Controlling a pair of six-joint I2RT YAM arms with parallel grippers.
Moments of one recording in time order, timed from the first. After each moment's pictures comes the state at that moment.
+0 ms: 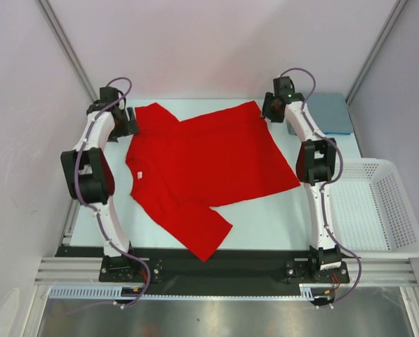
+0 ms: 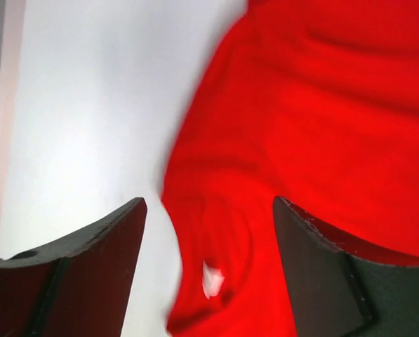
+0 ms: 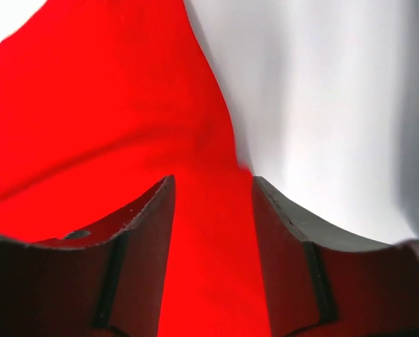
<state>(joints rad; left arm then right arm) 0.12 2.09 1.83 -0.76 -0.08 -0.18 0.16 2.59 2.46 -0.72 -0.01 0.38</state>
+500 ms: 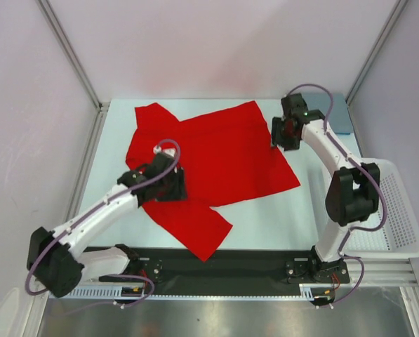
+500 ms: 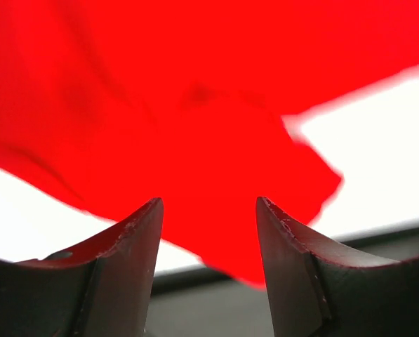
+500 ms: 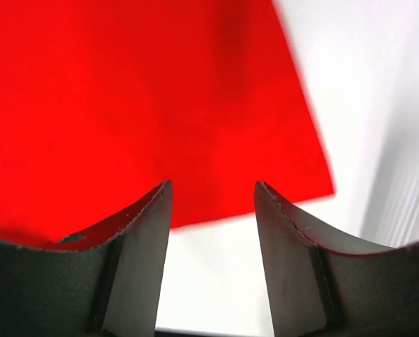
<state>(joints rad) -0.57 1.19 0.92 -0.73 -0.10 -0.58 0.22 1.81 1.62 -0.81 0.04 0.31</state>
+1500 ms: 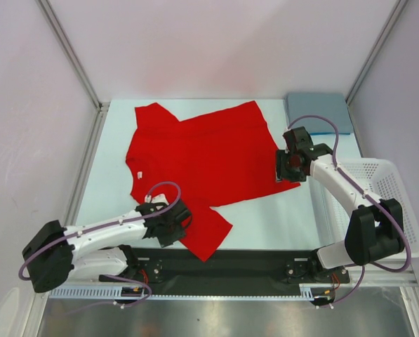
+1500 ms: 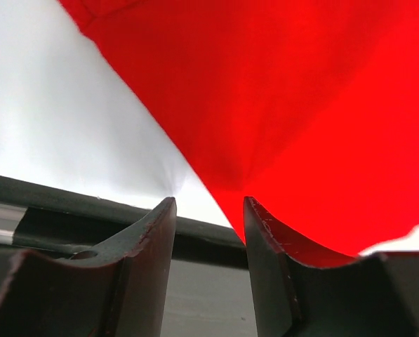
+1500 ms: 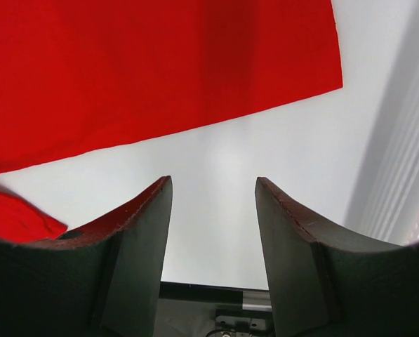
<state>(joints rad) -0.96 1.09 0.54 -0.80 -0.23 -1.38 0.30 1.43 1.10 -0.77 0.05 0.30</state>
